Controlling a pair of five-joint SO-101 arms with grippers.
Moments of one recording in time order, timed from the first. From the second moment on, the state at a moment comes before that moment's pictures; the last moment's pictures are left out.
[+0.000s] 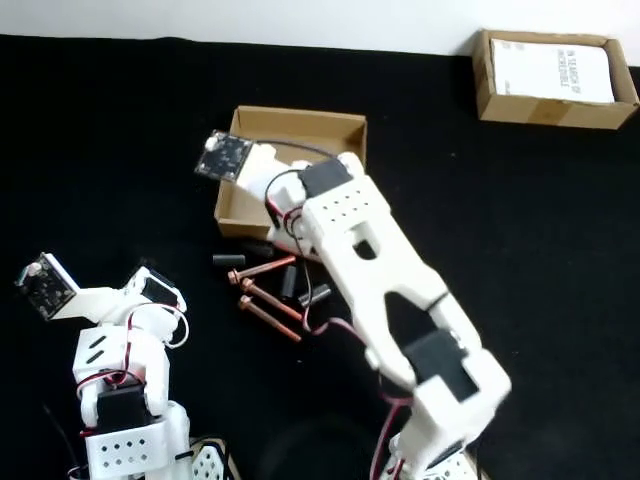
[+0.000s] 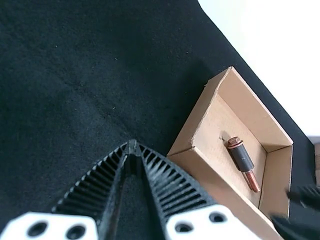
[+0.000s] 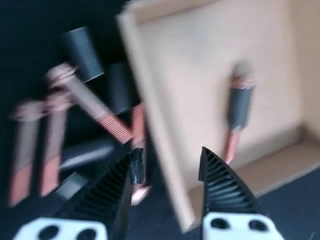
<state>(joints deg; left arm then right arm) -16.9 -103.3 96.1 40.8 37.4 -37.6 8.5 -6.0 75.0 40.9</state>
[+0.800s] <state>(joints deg) -16.9 -103.3 96.1 40.8 37.4 -39.4 17.8 -0.1 83.4 51.9</state>
